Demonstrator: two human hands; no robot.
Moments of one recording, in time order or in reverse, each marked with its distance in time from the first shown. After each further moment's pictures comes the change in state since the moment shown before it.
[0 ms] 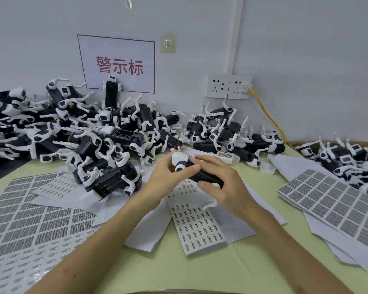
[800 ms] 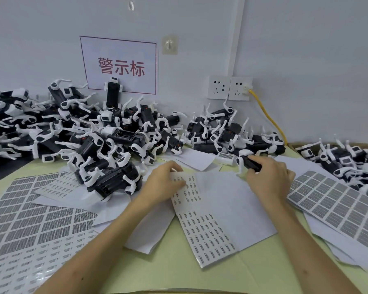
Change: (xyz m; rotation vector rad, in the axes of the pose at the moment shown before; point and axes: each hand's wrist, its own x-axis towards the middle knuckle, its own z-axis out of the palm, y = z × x) left_hand 0.006 -0.011 -0.011 0.697 0.073 -0.180; right_hand -0.004 0.040 -0.052 -0.735 0.541 0.554
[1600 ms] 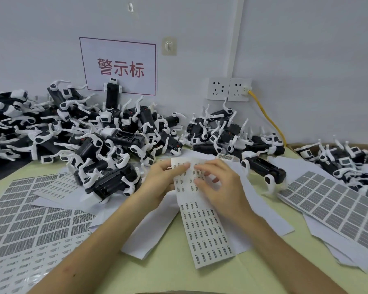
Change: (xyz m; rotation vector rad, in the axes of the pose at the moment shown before) left_hand -0.004 0.010 -0.004 -0.892 -0.120 -0.071; right_hand -0.050 -0.054 0.020 0.649 -0.285 -0.496
